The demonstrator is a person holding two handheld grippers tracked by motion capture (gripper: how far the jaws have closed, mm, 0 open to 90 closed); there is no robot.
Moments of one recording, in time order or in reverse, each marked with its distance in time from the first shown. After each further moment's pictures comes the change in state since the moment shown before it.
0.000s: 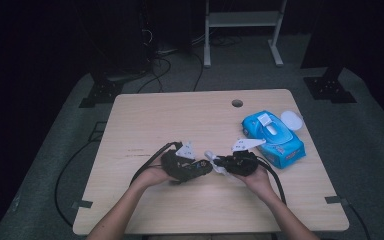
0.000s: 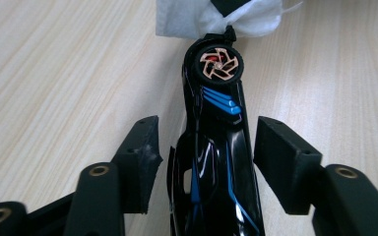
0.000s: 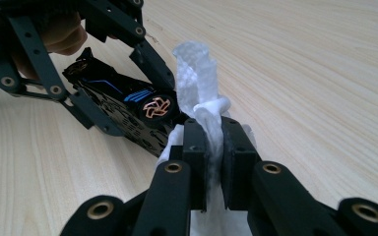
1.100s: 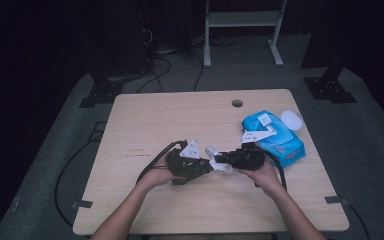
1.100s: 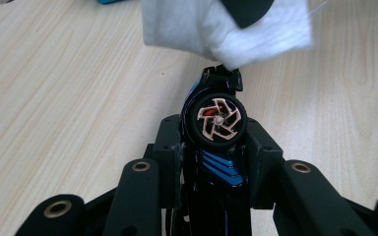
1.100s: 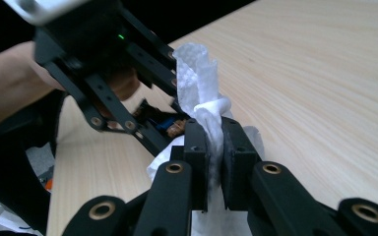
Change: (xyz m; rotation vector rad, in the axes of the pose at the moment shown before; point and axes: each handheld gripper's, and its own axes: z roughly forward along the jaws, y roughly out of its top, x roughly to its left) left arm -0.014 0.018 -0.009 -0.087 0.028 0.035; right arm -0.007 0.019 -0.025 -0.068 0.186 0.079
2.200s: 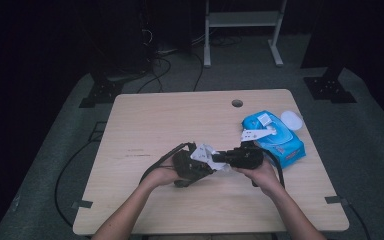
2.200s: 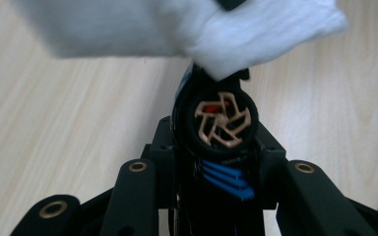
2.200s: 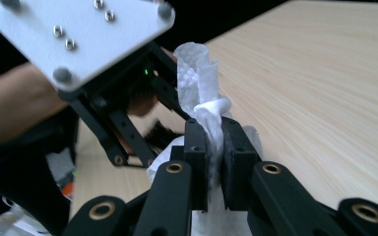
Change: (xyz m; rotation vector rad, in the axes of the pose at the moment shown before) left arm -0.010 0.016 0.006 0.081 -0.003 0.085; right arm 0.007 0.010 0.000 -0.049 0.074 0.011
